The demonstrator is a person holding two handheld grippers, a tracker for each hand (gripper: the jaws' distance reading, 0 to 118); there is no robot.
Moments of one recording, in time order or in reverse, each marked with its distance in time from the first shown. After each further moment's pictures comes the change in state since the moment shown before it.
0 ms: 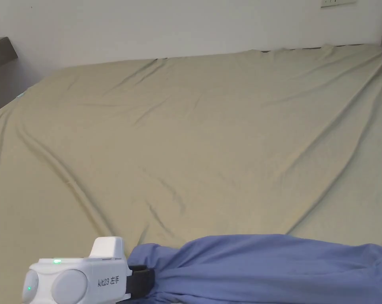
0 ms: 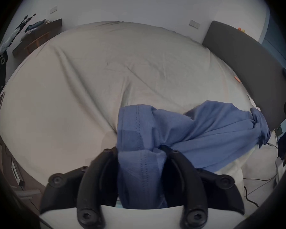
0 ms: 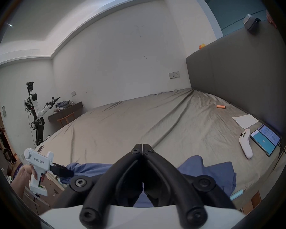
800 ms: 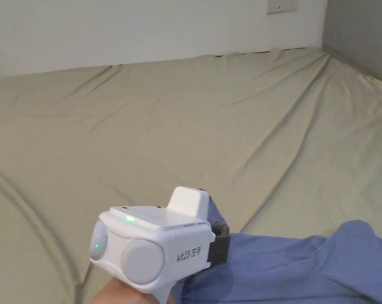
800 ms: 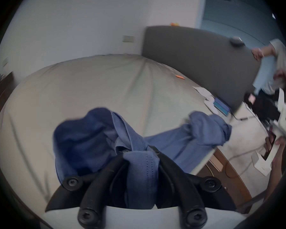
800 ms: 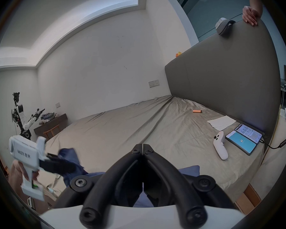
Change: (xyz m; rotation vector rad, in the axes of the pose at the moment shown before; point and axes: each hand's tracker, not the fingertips) left arm 0.212 0.033 0.029 0.152 -0.343 -0.439; right arm 0.041 0.007 0.038 0.092 -0.167 -0.060
